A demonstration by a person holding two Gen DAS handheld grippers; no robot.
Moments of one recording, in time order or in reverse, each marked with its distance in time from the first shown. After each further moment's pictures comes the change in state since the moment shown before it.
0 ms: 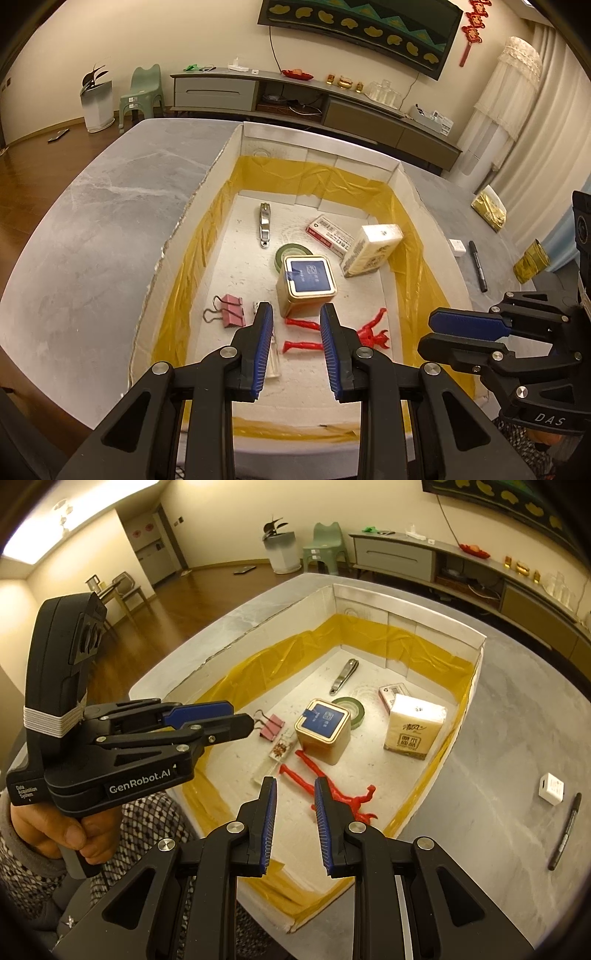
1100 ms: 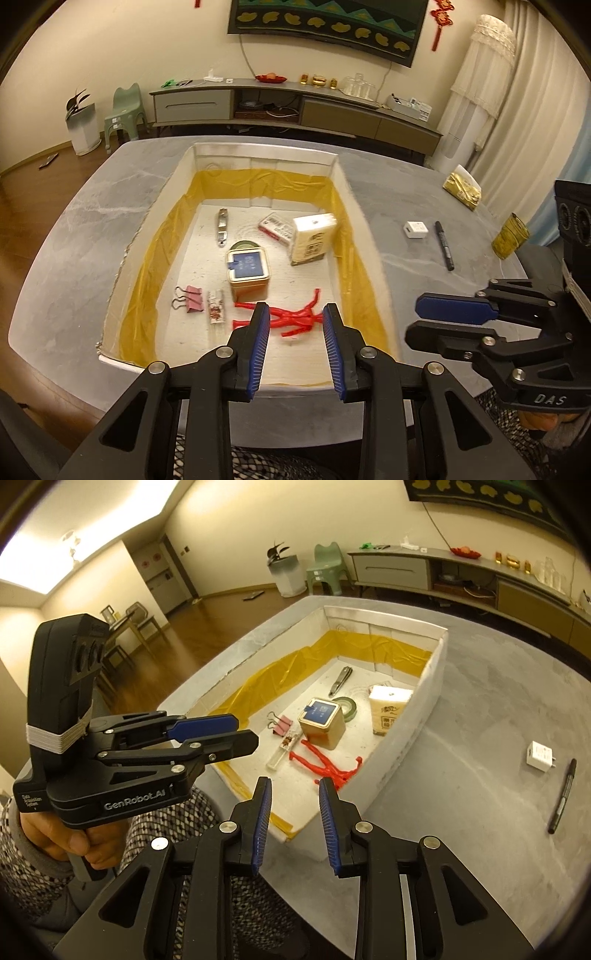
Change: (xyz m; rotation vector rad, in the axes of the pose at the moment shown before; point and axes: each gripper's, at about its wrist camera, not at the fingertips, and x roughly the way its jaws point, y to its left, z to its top) left arm -0.044 -0.076 -0.012 0.104 -0.001 -0.004; right arm -0.070 -0.024 -0.041 0.070 -0.102 0.083
